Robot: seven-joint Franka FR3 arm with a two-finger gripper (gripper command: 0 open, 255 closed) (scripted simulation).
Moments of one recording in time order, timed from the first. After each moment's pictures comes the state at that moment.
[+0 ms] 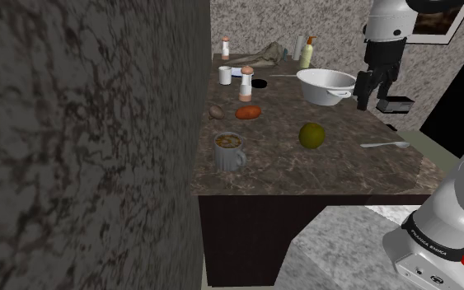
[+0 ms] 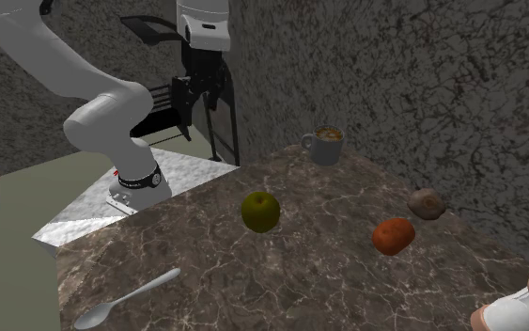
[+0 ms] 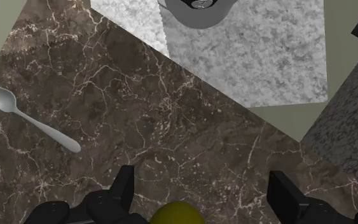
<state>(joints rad) 0.02 -0.77 0.01 -2.44 -0.08 1.51 0.16</state>
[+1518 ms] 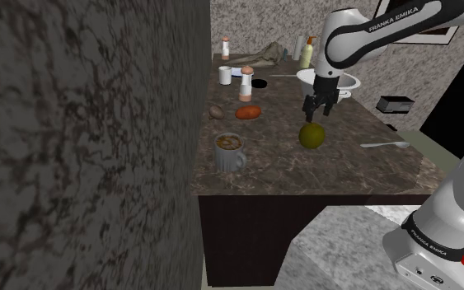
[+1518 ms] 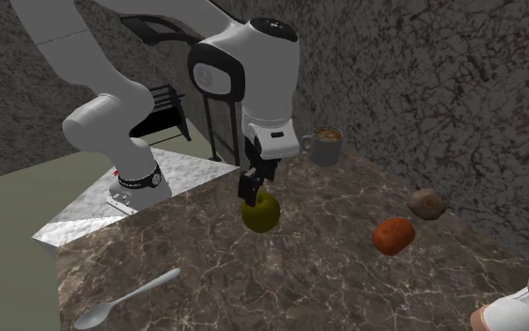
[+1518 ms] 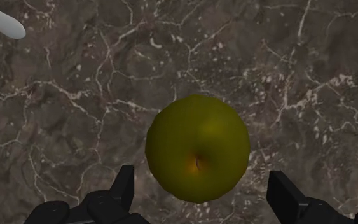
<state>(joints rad) -0.01 -0.25 -0.12 -2.40 -0.07 2.09 0.07</state>
